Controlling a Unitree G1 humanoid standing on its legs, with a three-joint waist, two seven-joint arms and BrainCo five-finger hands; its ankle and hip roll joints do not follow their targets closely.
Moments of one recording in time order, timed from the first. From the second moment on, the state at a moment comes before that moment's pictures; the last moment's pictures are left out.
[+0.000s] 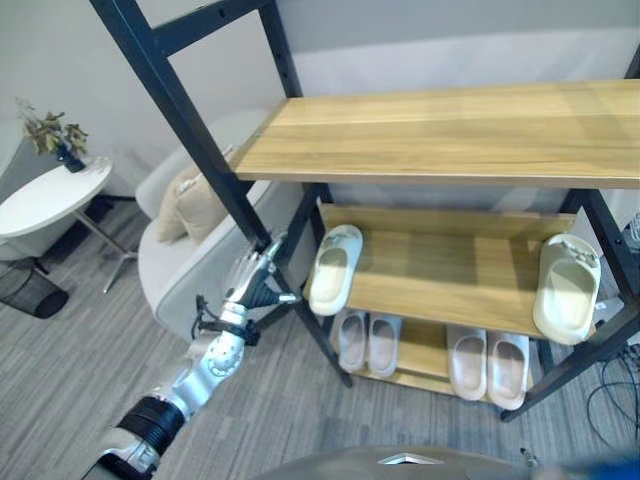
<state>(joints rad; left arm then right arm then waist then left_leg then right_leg) -0.06 0.55 -0.44 0.37 0.44 -0.25 0.42 0.27 -0.24 0.22 1.12 -0.32 -0.13 -0.63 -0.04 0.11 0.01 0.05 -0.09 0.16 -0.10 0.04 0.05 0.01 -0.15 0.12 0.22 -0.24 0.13</state>
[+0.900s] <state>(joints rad) 0.28 0.44 -0.39 0.03 0.45 0.04 -0.09 0.27 -0.23 0.19 0.98 -0.26 -0.07 -0.57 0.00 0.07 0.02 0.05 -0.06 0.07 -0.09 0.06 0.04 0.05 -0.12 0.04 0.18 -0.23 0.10</state>
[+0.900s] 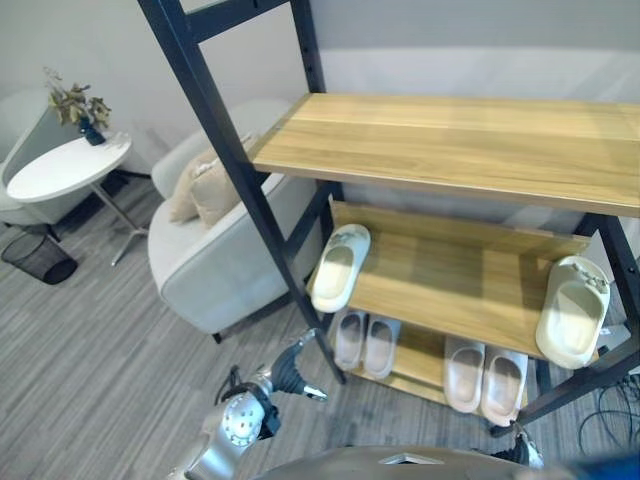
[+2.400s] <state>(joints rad) -0.26 0.33 -0.58 0.40 0.43 -0.14 0.40 0.17 -0.23 0.25 1.12 -0.24 -0.09 -0.56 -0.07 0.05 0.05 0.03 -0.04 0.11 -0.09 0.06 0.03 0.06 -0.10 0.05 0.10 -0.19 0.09</state>
